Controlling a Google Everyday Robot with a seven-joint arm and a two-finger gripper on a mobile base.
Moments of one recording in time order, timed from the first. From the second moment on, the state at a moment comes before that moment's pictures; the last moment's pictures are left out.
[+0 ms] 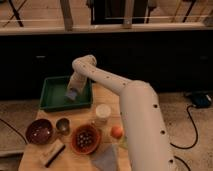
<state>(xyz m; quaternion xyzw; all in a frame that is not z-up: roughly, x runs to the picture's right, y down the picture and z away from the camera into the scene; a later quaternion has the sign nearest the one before) -0.190 0.005 0.921 -0.11 -0.32 -0.51 0.79</state>
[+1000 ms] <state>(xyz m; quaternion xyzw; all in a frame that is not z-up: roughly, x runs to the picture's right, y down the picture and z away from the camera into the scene) -0.181 0.002 0.917 -0.10 -0.33 -0.51 0.79</state>
